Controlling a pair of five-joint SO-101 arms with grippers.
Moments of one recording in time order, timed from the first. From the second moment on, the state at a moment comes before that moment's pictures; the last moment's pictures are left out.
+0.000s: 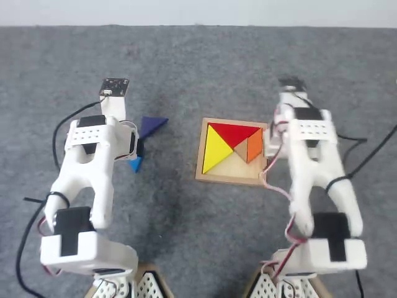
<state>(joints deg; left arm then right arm) -13.3 2.4 29.7 60.2 -4.9 -4.8 0.0 20.1 68.1 2.2</state>
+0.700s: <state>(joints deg) -13.3 2.4 29.7 60.2 -4.9 -22.5 9.7 19.1 64.4 18.3</state>
